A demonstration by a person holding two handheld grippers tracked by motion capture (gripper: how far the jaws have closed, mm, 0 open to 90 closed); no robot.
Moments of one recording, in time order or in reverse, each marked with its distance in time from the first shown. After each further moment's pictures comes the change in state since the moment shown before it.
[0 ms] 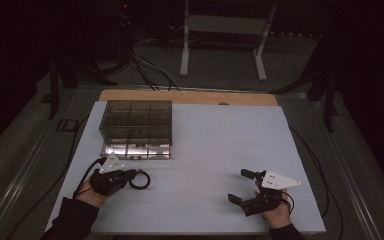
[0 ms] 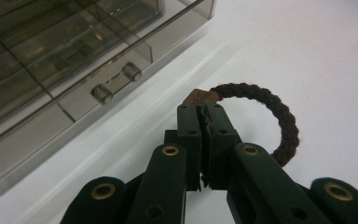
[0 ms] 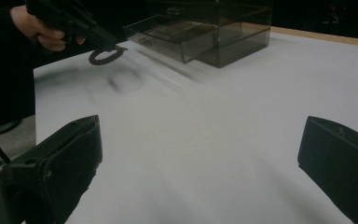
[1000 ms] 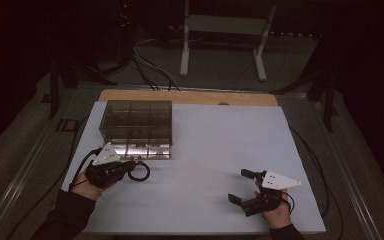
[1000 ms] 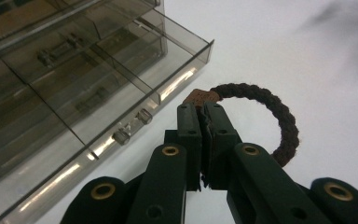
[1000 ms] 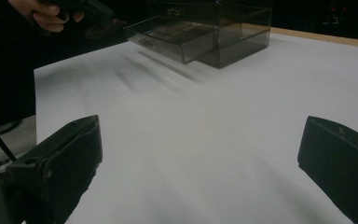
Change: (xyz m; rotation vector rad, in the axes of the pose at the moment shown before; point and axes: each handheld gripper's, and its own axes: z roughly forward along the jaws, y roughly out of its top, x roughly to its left) left arm 0.007 0.026 -0.021 -0.056 -0.008 0.024; right arm 0.001 0.000 -0.001 -0.005 0.000 -0.006
